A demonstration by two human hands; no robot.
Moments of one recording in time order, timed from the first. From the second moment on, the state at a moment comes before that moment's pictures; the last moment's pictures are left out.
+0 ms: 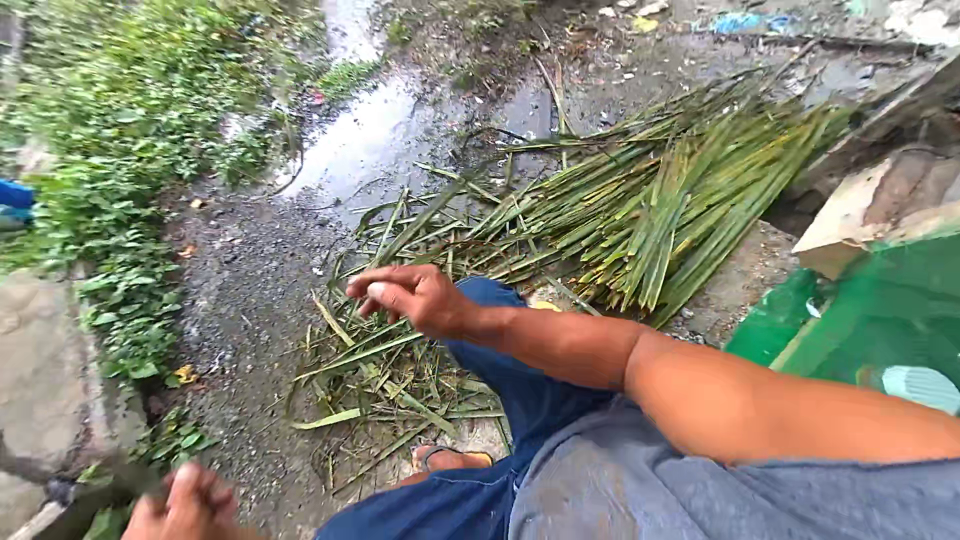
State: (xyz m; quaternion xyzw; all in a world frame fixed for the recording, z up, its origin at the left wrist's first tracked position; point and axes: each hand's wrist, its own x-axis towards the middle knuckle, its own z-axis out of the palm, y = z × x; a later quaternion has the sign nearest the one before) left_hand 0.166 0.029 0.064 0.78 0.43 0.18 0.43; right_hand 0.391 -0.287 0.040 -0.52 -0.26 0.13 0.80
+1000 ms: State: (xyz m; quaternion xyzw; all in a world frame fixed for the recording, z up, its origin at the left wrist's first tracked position) left_hand 0.267 -0.062 0.001 0.72 0.29 0.22 0.59; right_hand 0.387 -0.179 -0.019 -0.58 -0.30 0.44 0.62
